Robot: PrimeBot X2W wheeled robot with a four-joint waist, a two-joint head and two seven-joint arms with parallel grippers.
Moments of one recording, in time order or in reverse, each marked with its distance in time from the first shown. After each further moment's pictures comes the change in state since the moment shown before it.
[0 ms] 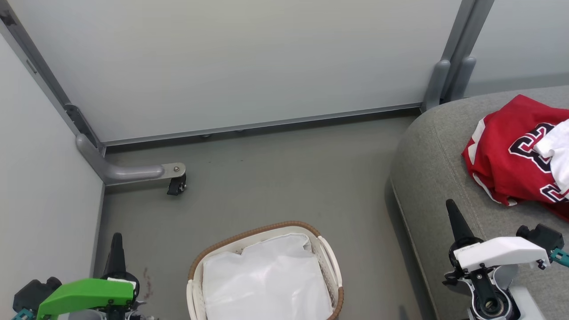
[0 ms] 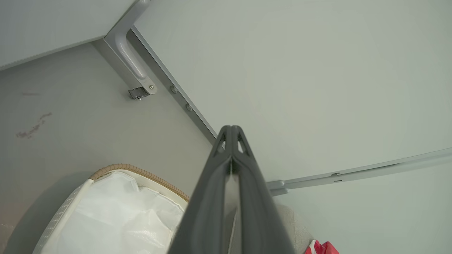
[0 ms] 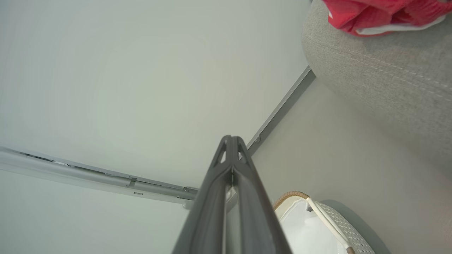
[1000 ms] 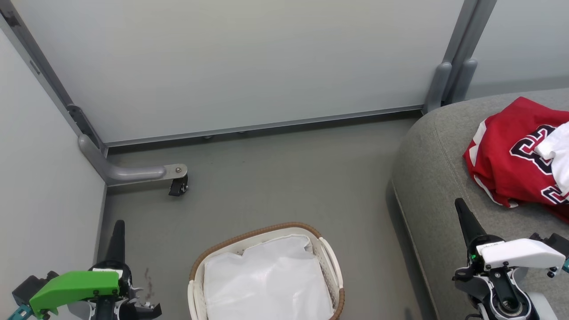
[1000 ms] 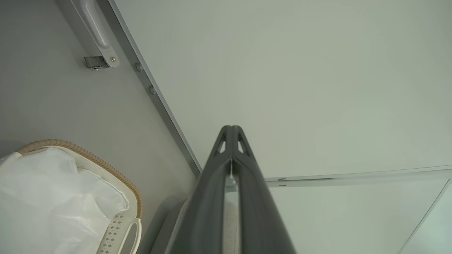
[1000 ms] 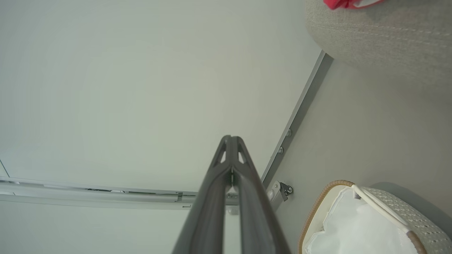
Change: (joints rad) left arm -0.026 0.002 0.004 -0.031 -0.271 -0.004 0.072; right arm 0.021 -0.001 -0.048 -0.046 0.279 0.000 0.073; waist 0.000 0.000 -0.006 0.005
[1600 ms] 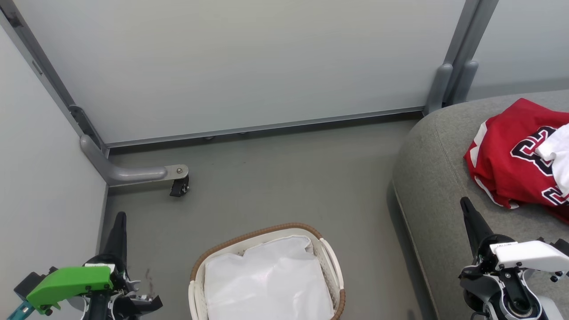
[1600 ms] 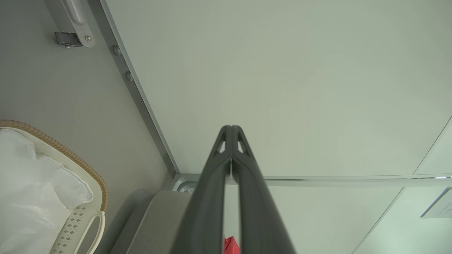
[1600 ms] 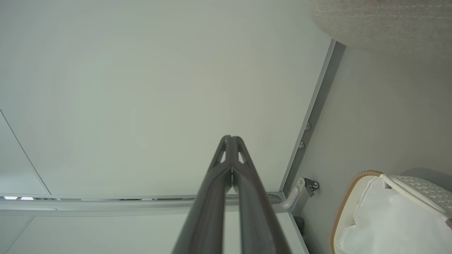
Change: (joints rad) left arm -0.015 0.001 0.003 -0.015 -0.146 -0.003 0.037; right arm 0.013 -0.001 -0.025 -0.024 0.149 0.000 0.038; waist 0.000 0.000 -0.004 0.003
